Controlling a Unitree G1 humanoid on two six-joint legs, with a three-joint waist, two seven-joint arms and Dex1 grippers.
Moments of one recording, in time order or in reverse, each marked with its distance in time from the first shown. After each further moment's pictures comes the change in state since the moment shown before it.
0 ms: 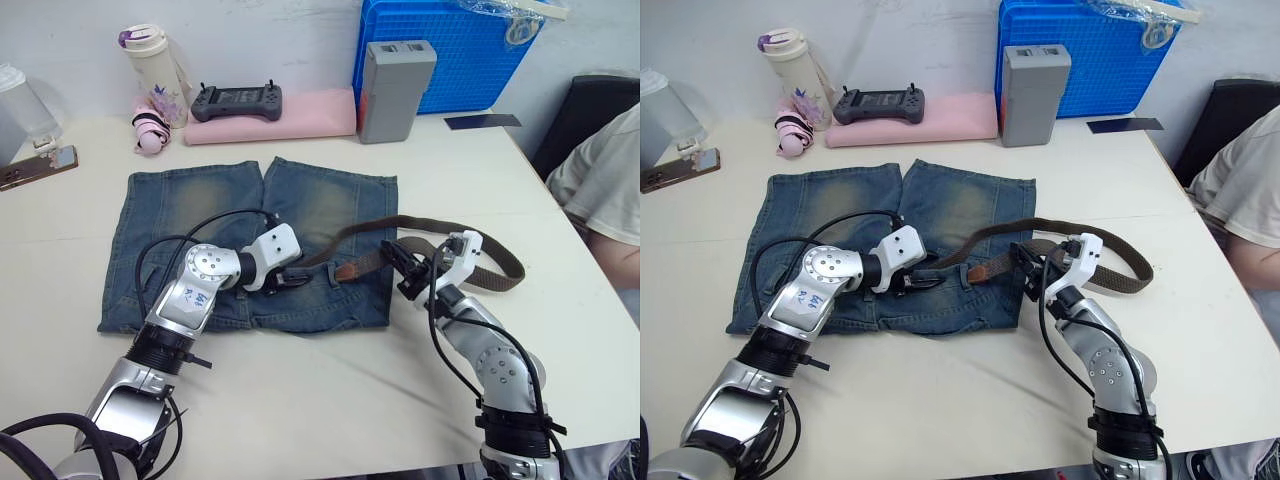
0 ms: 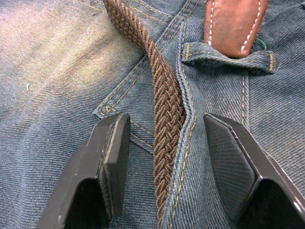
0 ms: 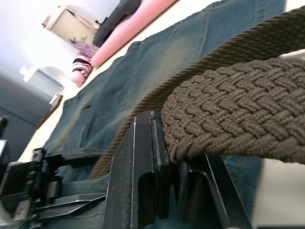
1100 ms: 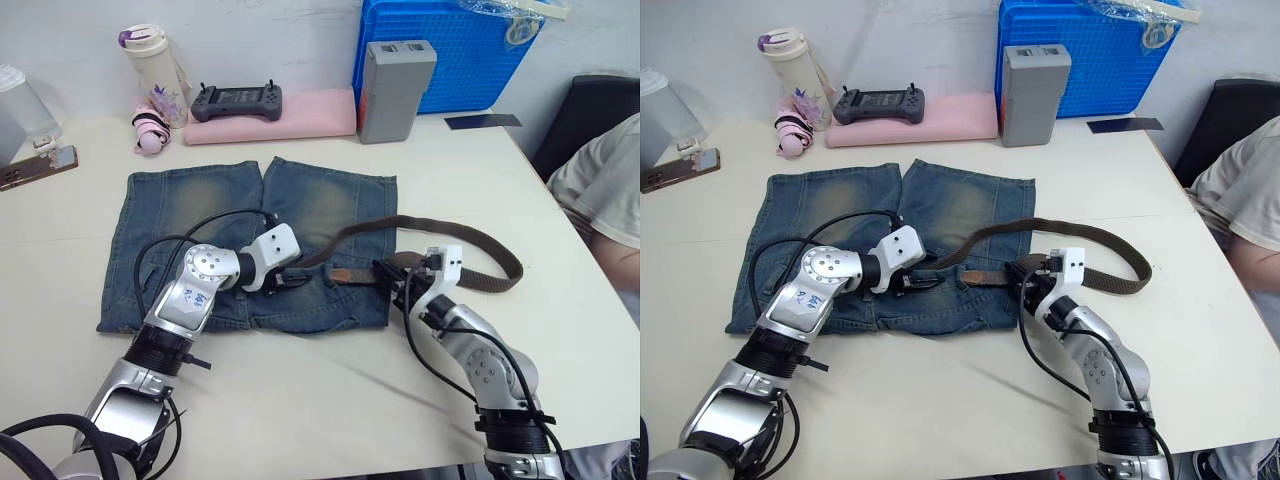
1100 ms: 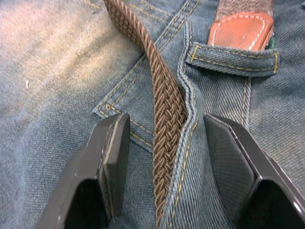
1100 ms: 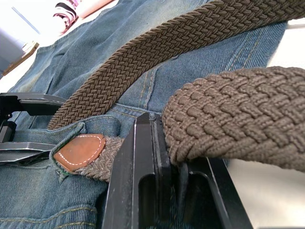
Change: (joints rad) left arm 0.006 0.004 0.001 -0.020 0.000 0.022 0.003; right arm -0.005 -0.070 0.084 0.092 -0.234 -0.017 0.177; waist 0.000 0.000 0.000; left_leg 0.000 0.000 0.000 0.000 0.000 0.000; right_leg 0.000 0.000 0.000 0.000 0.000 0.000
